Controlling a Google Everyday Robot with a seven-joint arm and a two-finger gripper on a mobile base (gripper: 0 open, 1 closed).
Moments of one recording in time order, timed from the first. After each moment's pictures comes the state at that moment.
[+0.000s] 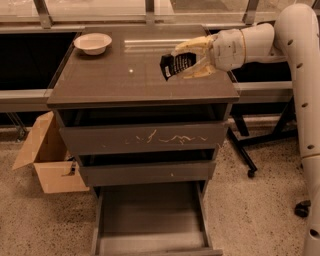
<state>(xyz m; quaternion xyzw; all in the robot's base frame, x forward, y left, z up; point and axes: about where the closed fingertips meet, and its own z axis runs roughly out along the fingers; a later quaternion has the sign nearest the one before) 0.653 -0.074 0.945 -0.79 0.09 0.01 0.60</state>
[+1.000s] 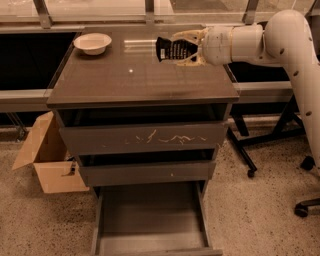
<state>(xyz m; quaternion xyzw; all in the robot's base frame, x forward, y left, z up) 0.717 -0.071 0.951 -0.74 0.29 -0.05 0.61</state>
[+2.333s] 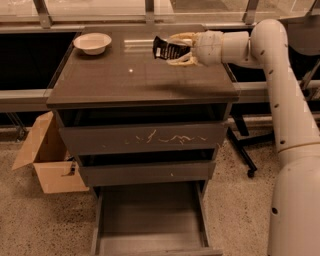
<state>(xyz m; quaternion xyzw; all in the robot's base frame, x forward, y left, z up) 0.767 -0.067 0.922 -0.68 0.37 0.08 0.63</state>
